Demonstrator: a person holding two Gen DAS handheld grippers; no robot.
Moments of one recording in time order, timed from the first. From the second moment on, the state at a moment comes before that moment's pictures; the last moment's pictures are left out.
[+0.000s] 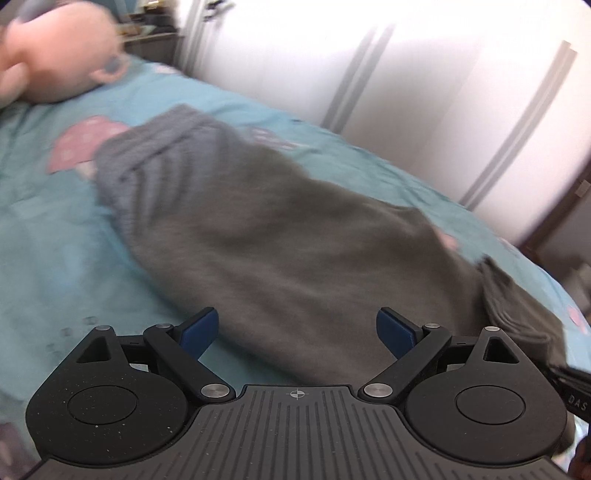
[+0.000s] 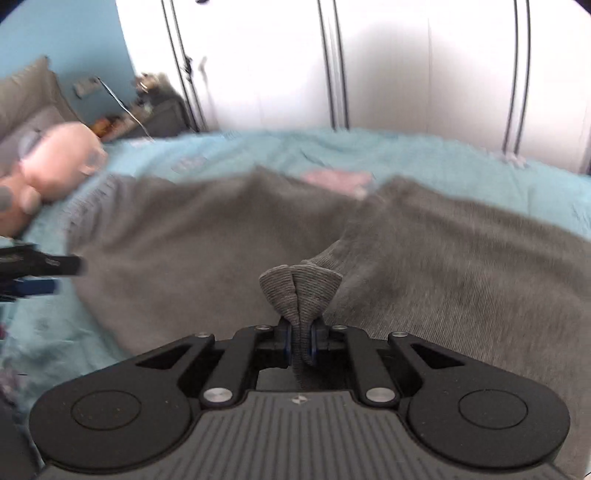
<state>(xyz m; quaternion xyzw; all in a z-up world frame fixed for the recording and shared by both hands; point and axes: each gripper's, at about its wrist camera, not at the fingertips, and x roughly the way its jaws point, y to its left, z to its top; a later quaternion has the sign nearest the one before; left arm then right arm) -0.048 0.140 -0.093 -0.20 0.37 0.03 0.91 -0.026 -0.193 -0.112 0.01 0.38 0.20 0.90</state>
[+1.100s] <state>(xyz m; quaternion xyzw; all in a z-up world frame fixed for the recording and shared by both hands) 0.002 0.002 -0.088 -0.16 0.44 -0.14 0.87 -0.100 -0.377 -0.136 0.49 0.34 0.16 0.79</state>
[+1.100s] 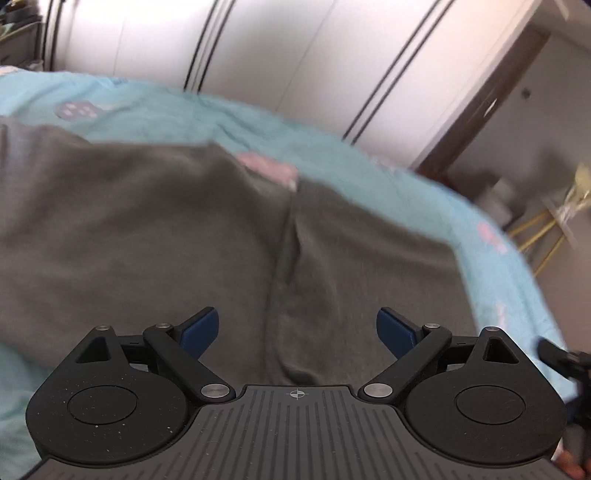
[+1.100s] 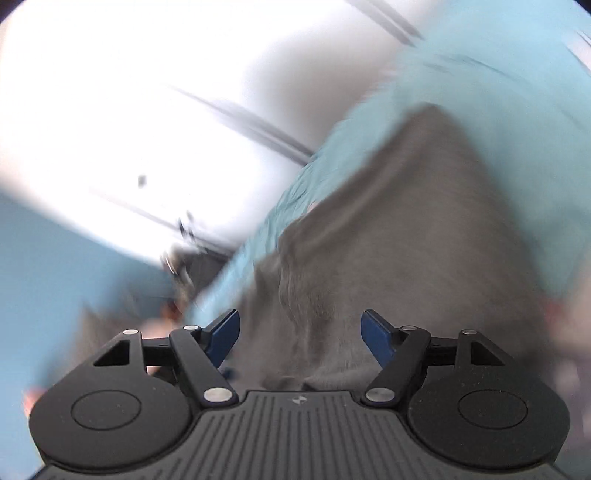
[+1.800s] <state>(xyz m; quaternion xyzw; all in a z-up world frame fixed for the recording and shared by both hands) 0.017 -0.021 -0.128 -0.12 0.48 -0.12 0.86 -0.111 -0.405 -0.198 0.57 0.32 0.02 0.76</state>
